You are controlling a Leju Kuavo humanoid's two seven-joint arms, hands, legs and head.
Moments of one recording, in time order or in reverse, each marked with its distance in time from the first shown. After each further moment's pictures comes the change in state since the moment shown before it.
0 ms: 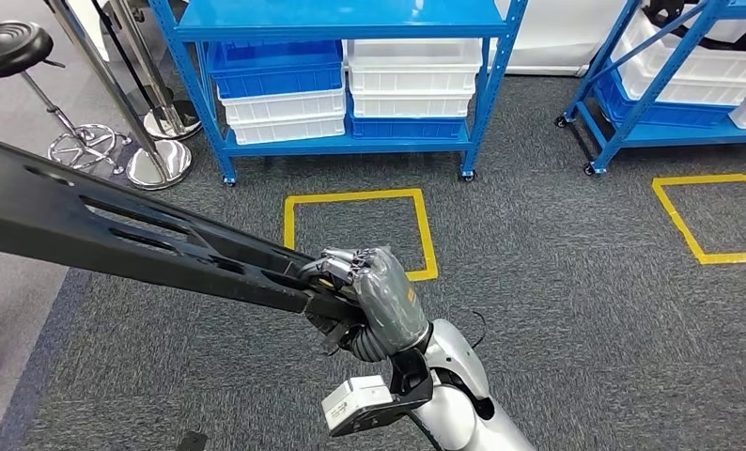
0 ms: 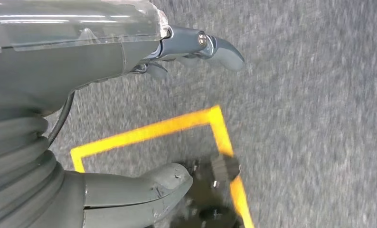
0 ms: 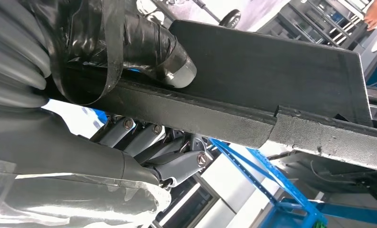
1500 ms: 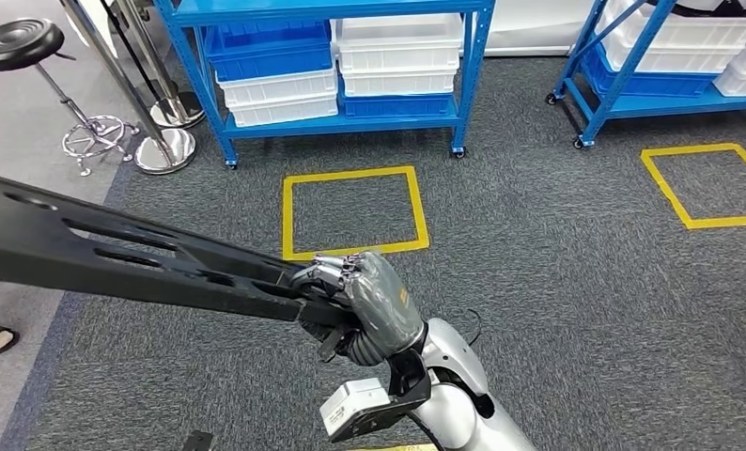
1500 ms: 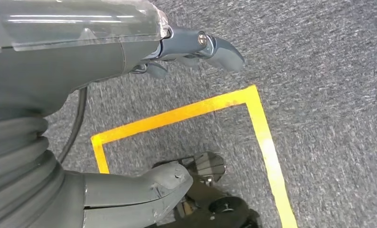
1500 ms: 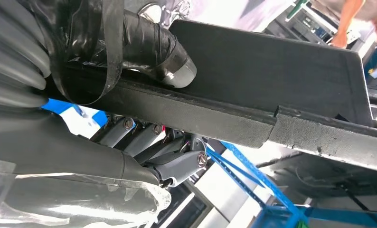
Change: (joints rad) left arm 0.001 -0.004 0.000 0.000 0.001 0.012 -0.019; right arm -0.003 0.000 0.000 0.001 -0.012 0.070 -0.013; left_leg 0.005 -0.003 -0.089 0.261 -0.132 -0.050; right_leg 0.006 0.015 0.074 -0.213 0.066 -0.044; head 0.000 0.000
